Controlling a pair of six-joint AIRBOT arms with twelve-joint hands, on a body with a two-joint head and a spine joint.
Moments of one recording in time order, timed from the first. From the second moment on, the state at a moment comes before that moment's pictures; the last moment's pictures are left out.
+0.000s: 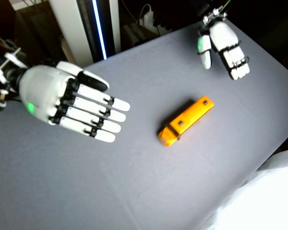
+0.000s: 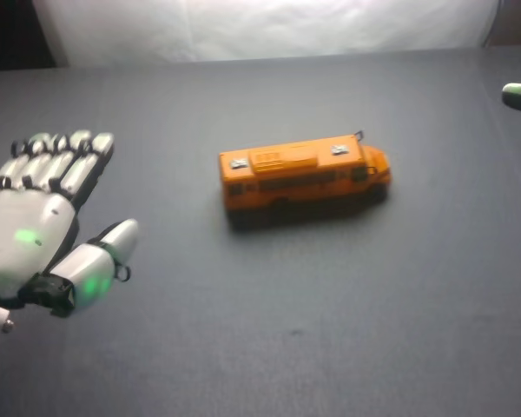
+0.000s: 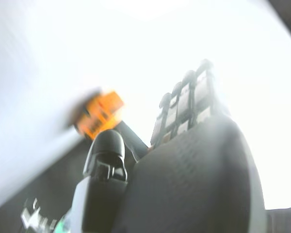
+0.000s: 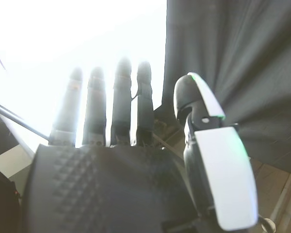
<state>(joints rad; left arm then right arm) 1.13 -0.85 0.84 -0.64 -1.30 1.33 -1.29 -0.94 1.10 0.30 1.48 -0.47</state>
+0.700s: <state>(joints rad) 1.16 -0.81 0.80 -0.43 -1.51 1.19 -1.29 -0.94 1.09 0.32 1.57 -0.47</state>
